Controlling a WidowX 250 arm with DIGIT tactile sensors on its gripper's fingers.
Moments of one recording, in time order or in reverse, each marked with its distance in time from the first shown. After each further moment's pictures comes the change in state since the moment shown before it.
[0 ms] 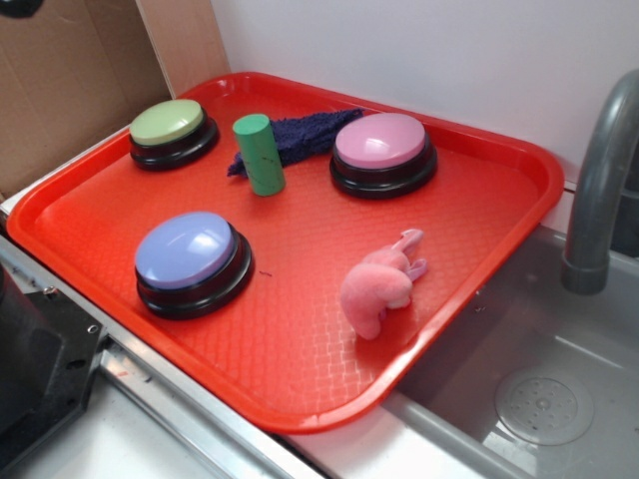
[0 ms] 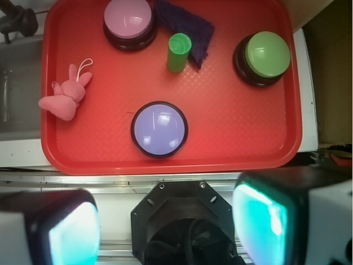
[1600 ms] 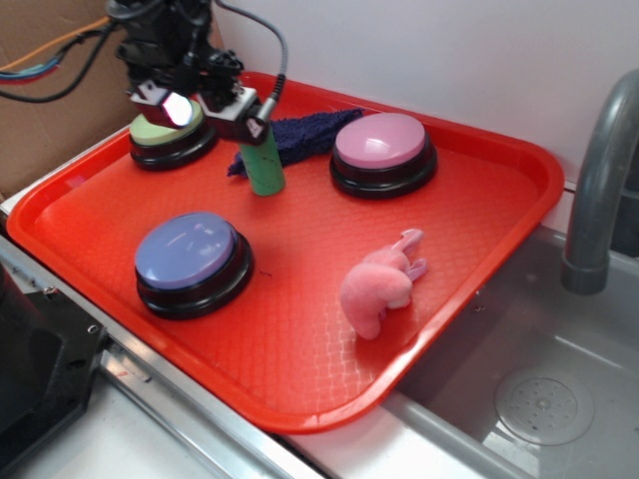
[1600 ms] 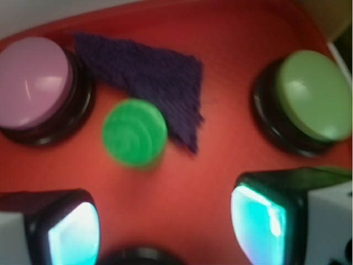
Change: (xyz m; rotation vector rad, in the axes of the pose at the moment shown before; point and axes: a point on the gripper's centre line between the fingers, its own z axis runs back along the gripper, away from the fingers) arm 0.110 0.043 -0.162 0.045 -0.213 0.233
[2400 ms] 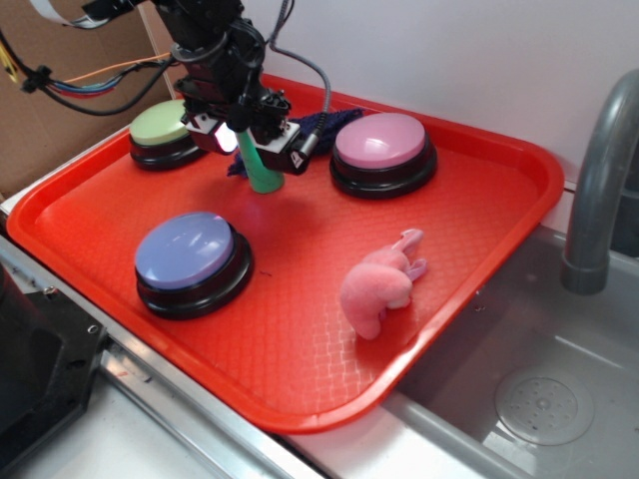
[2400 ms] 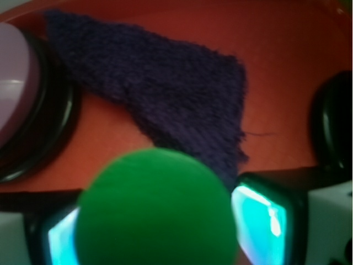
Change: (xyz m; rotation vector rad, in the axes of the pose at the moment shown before) arm 0.015 -0.009 -0.041 -0.009 0.010 -0.078
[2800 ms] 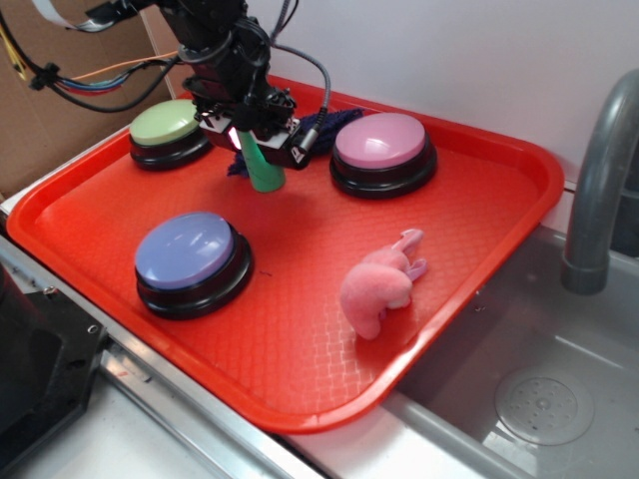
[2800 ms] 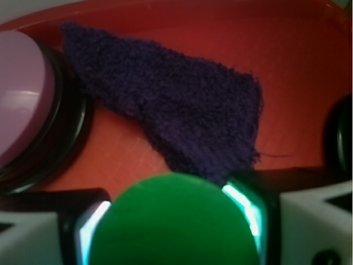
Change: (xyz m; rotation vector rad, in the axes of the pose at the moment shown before) arm 0.005 0.000 -0.001 0.004 -0.033 0.000
